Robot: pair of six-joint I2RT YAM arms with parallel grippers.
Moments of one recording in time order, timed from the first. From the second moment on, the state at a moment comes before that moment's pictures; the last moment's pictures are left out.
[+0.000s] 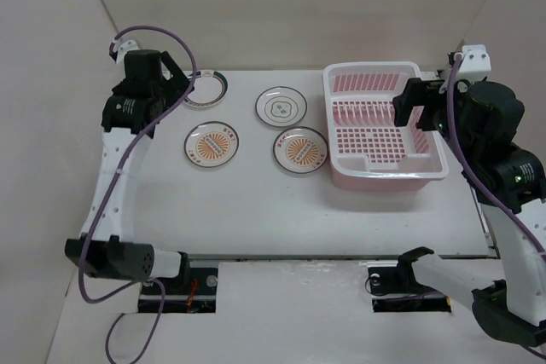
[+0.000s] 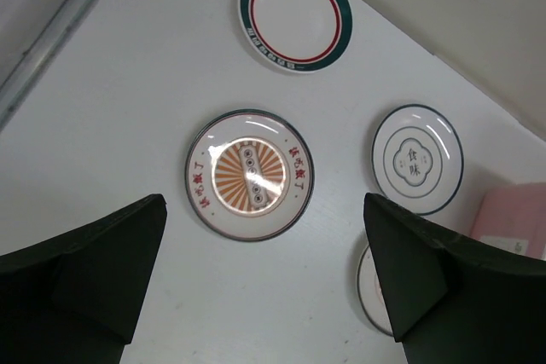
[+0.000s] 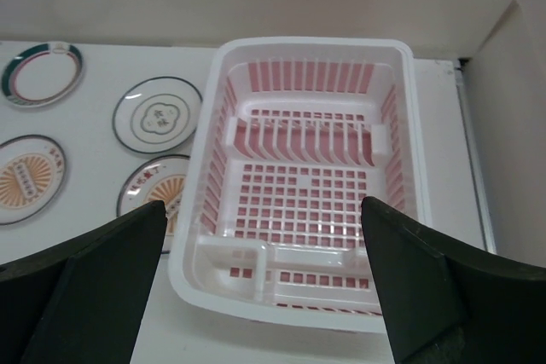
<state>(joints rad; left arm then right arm) -0.13 1.32 1.63 -0.89 -0.33 -0.59 0.35 1.00 1.63 -0.84 0.28 0.09</state>
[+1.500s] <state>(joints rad) 0.24 2.48 1.89 0.05 0.51 -0.84 0.47 1.07 1.64 -0.73 -0.04 0.04</state>
